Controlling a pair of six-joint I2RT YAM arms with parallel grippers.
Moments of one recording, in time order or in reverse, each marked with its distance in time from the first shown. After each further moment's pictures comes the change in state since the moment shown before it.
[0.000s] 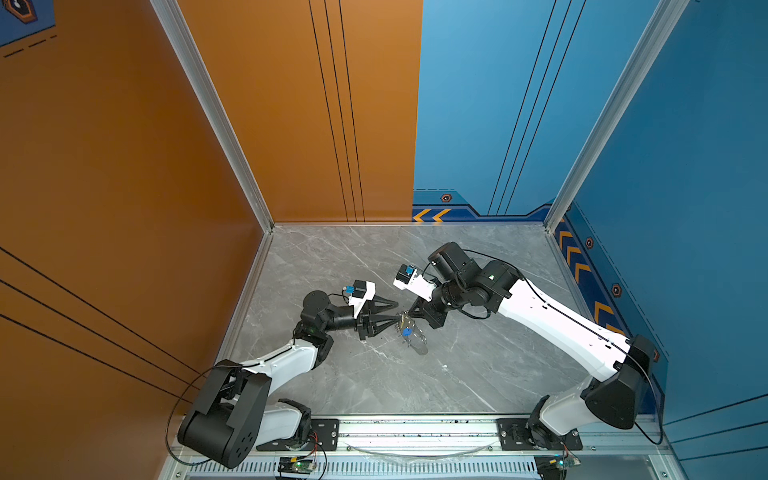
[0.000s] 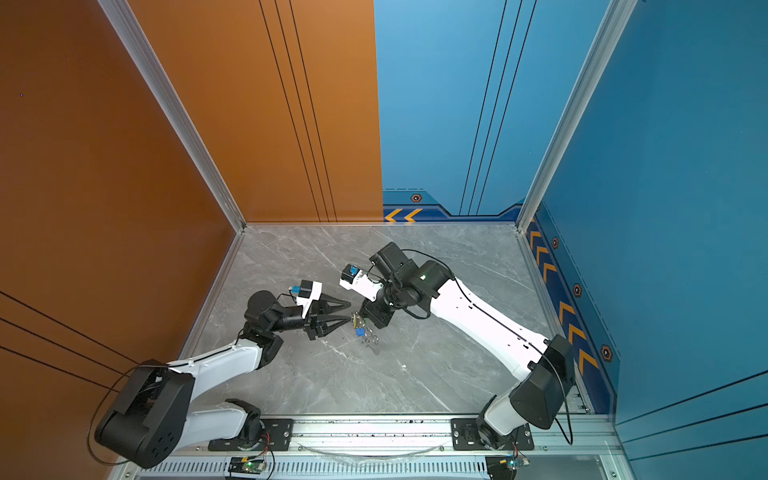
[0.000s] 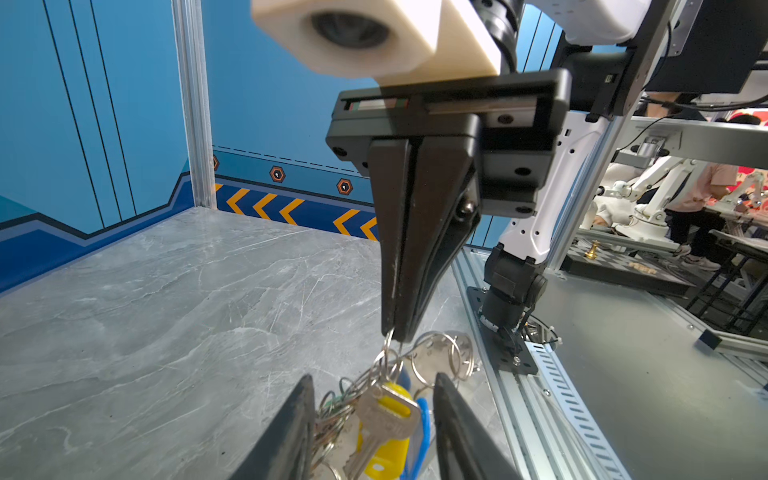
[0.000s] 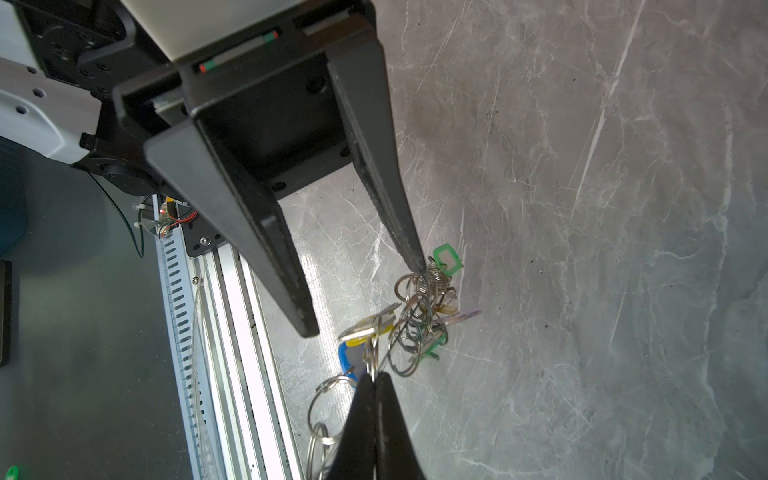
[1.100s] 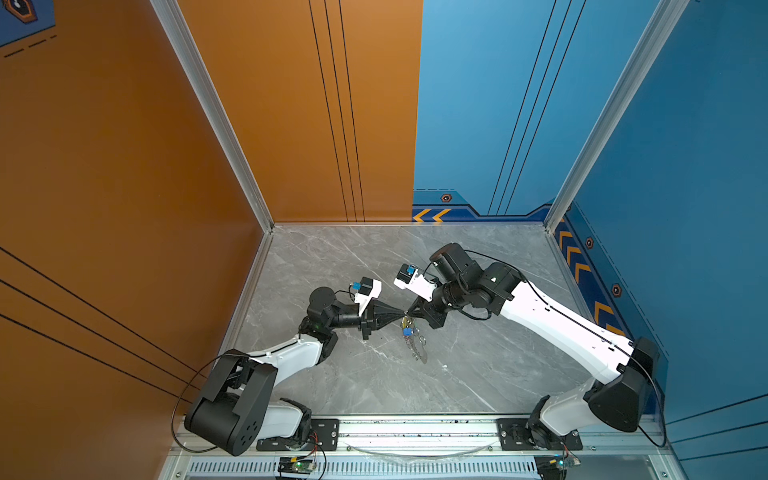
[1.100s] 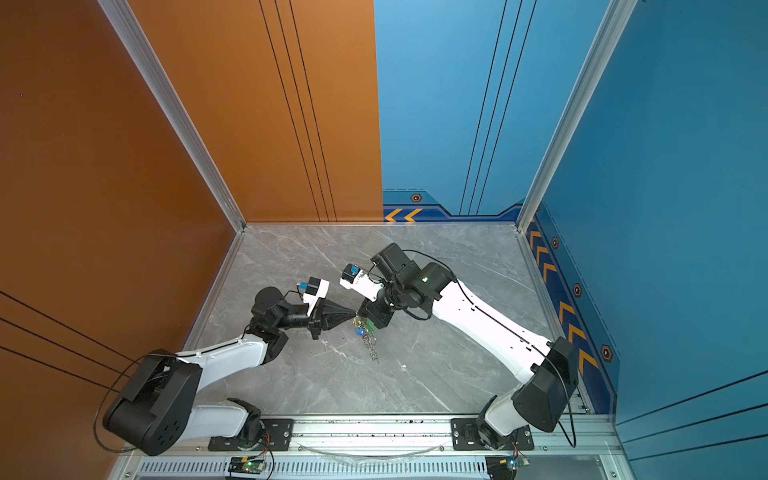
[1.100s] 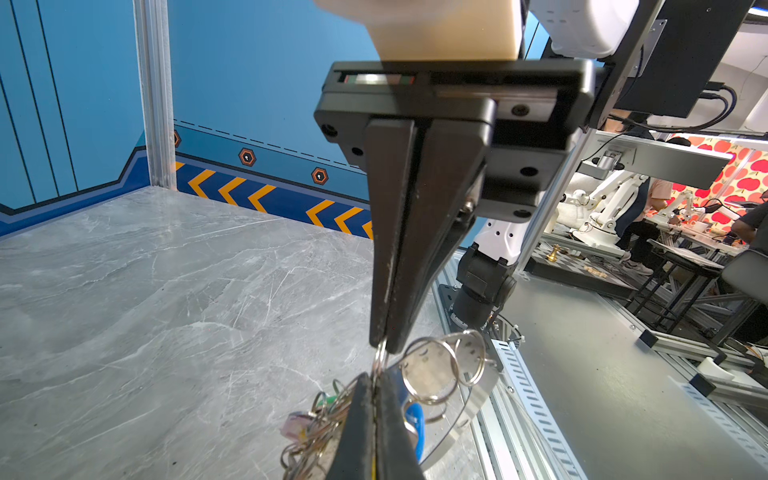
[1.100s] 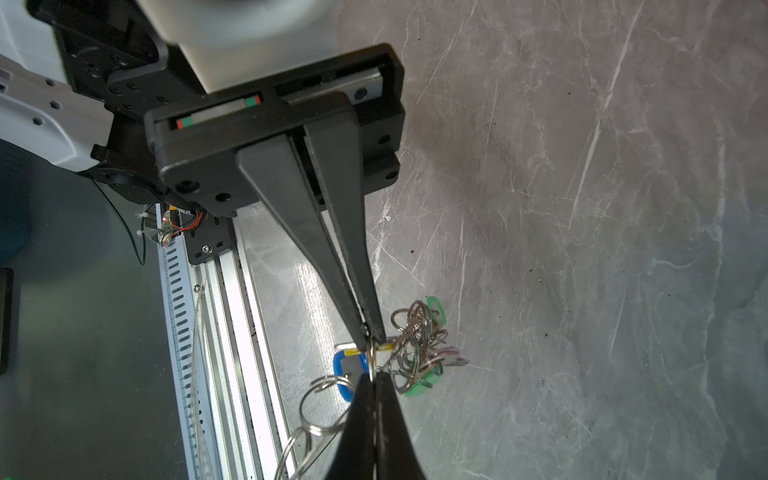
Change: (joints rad) left arm -0.027 0.049 0.037 0.001 0.044 -0.067; right arm -0.004 -0.025 -0.037 0.052 -0.002 0.021
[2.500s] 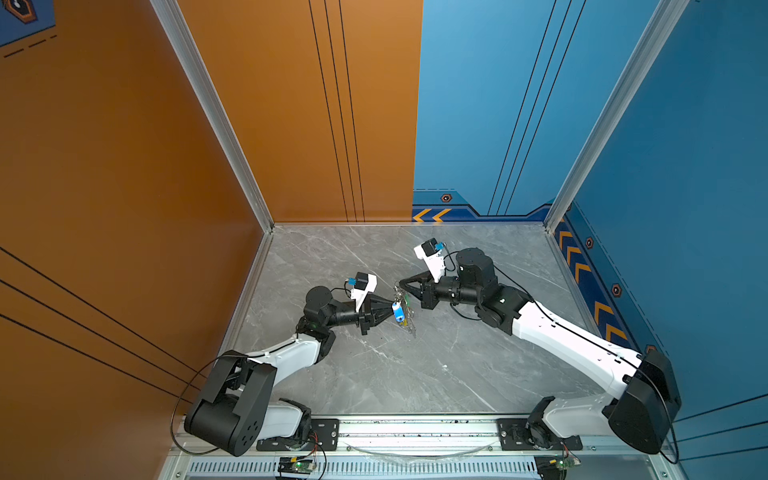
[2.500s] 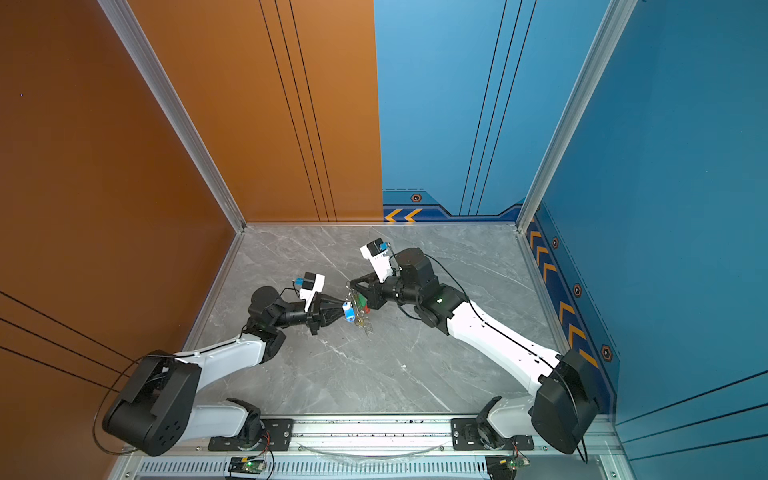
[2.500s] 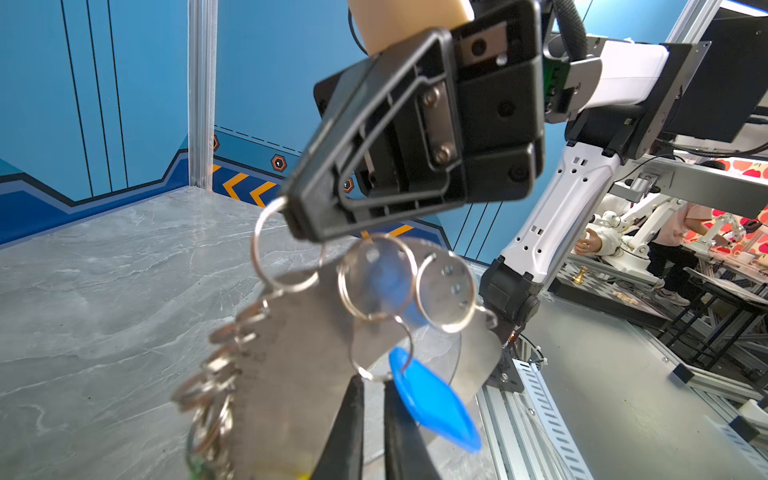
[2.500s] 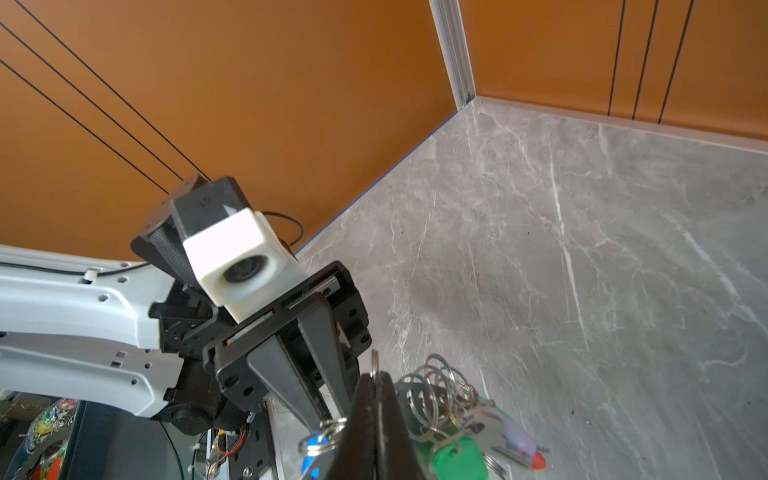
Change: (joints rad) left arm 0.035 -0.004 0.000 0.013 -0.051 -0.039; right arm -0.102 -0.149 -0.383 0.850 -0.072 0.527
